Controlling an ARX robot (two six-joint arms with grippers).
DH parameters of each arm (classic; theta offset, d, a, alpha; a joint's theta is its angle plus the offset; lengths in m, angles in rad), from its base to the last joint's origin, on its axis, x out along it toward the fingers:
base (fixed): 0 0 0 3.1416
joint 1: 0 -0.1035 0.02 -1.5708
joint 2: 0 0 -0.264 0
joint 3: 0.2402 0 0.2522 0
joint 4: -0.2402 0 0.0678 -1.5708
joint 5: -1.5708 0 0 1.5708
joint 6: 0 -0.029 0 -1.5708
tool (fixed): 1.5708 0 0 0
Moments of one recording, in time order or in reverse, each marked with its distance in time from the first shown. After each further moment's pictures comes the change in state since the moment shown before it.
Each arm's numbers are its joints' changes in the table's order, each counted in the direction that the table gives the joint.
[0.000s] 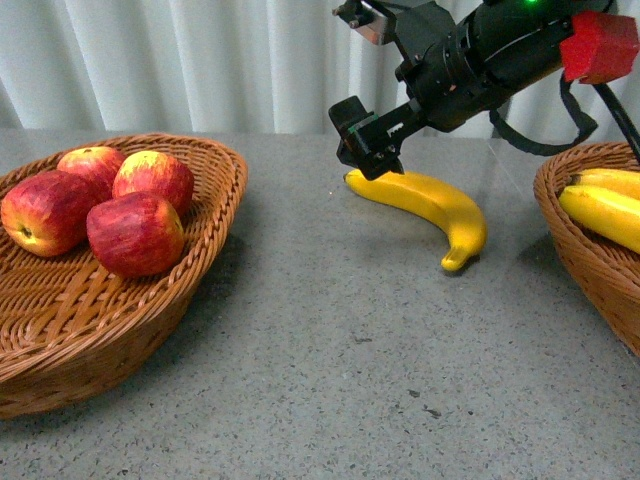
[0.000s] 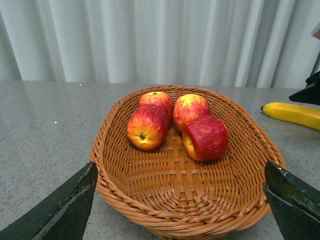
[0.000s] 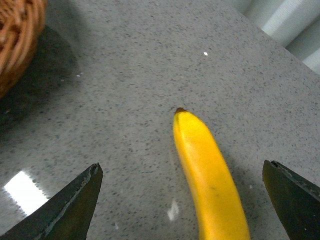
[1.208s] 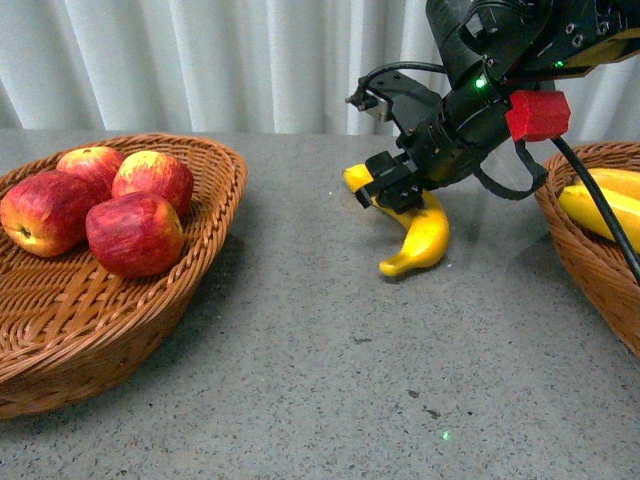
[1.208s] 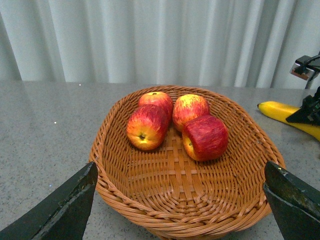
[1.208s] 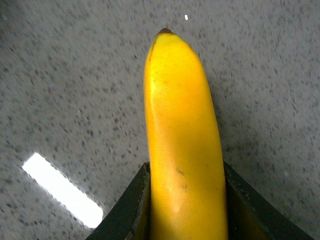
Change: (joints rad) left arm 0.000 0.000 0.000 0.000 0.000 0.000; right arm 0.017 -0.220 0.196 -0.146 -0.057 -0.048
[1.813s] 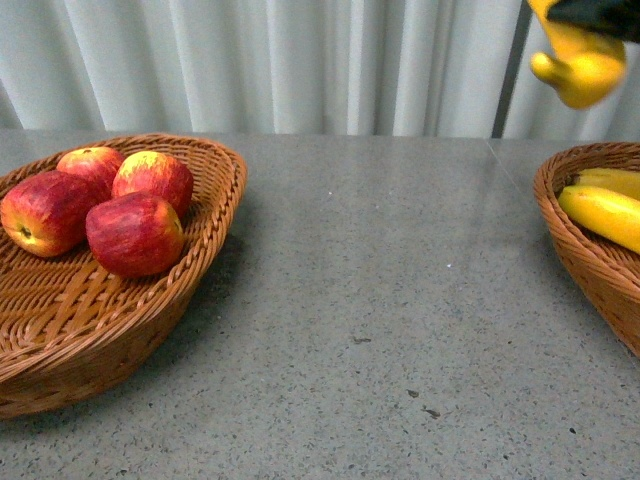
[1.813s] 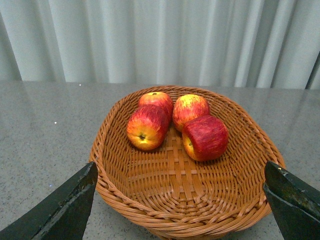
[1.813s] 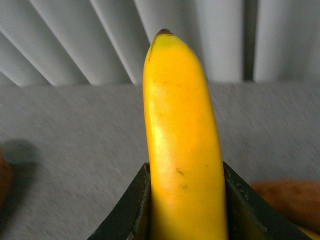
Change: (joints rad) left arm 0.000 0.000 0.000 0.000 0.000 0.000; right arm 0.317 0.476 -0.534 0.582 0.254 -0.500
